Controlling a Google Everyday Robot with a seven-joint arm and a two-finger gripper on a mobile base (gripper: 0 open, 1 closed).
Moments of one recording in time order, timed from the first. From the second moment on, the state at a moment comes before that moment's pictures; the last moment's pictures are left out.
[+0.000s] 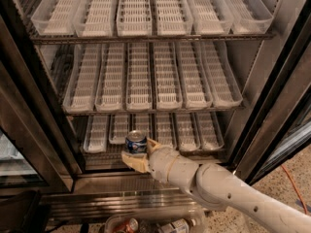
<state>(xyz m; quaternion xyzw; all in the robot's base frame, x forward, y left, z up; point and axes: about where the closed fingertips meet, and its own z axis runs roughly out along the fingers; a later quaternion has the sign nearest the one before) 0.526 0.054 0.689 -0.29 0.69 0.34 0.57</state>
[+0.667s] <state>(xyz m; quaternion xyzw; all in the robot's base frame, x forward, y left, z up) 0.482 -0.003 0.735 -0.32 0.69 0.37 0.54</state>
